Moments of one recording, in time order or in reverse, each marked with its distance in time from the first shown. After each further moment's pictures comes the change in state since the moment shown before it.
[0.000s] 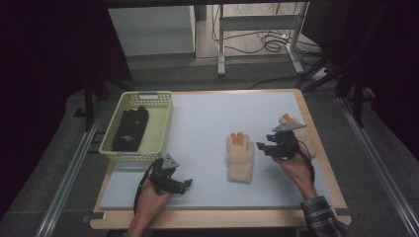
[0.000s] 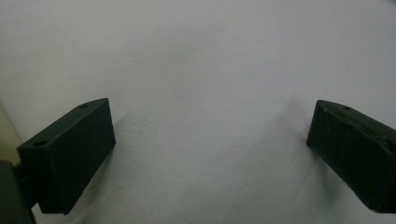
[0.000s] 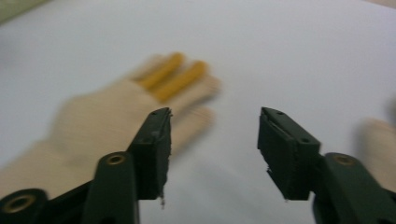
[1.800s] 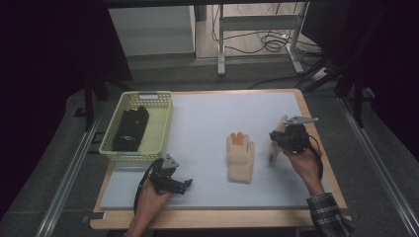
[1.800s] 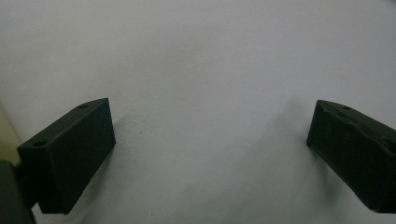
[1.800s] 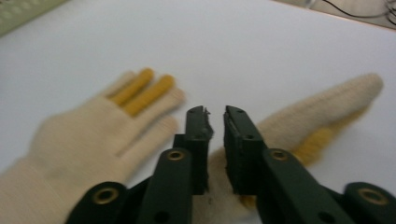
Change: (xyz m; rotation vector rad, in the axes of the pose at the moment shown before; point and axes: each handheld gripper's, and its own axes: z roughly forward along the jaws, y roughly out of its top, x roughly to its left) left arm 0.000 0.000 0.000 0.000 0.000 -0.001; right arm -0.009 0.015 -0.015 -0.024 -0.039 0.040
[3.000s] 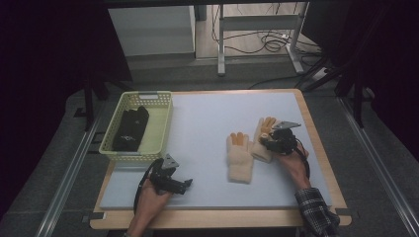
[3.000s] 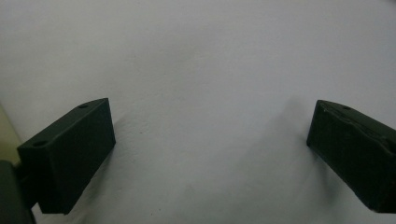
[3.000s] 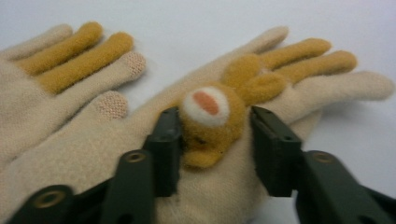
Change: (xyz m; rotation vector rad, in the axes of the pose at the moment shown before) left arm 0.000 0.000 0.000 0.000 -0.001 0.000; right arm -0.016 -0.031 0.065 0.053 -0.060 -0.047
